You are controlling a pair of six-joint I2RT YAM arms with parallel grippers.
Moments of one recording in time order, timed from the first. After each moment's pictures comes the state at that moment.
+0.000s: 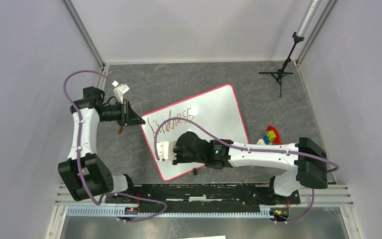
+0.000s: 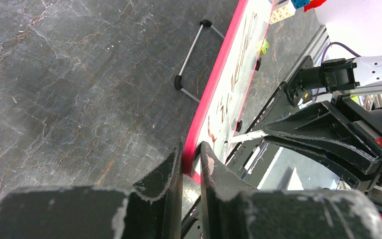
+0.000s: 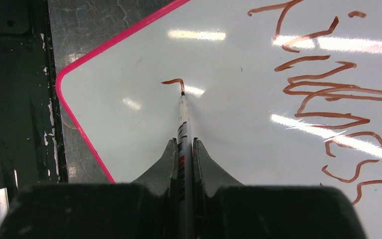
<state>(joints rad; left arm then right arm) 0.28 1.33 1.15 -1.15 1.05 0.54 1.31 1.53 1.13 -0.25 0.14 -0.45</state>
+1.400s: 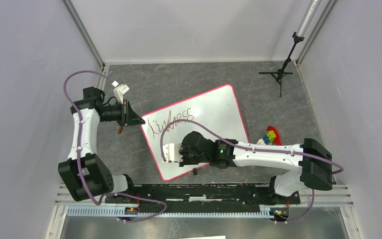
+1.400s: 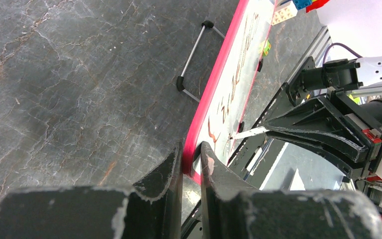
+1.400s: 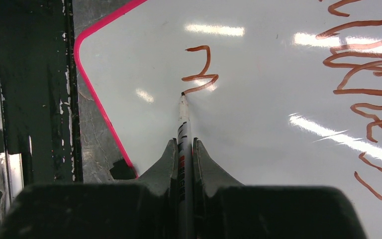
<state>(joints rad) 0.28 1.33 1.14 -1.13 1.05 0.54 1.27 1.48 1.05 -0.29 0.05 -0.45</state>
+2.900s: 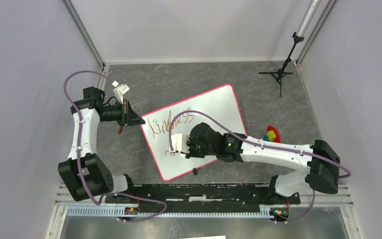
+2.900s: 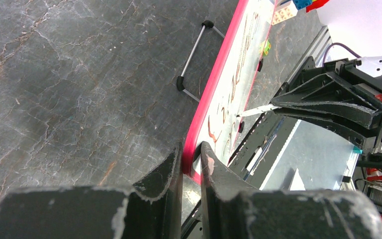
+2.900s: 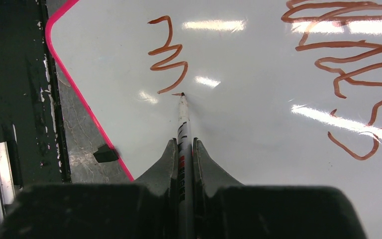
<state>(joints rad) 0.28 1.33 1.14 -1.13 1.04 0.54 1.19 1.41 1.03 -0.34 0.00 -0.45</state>
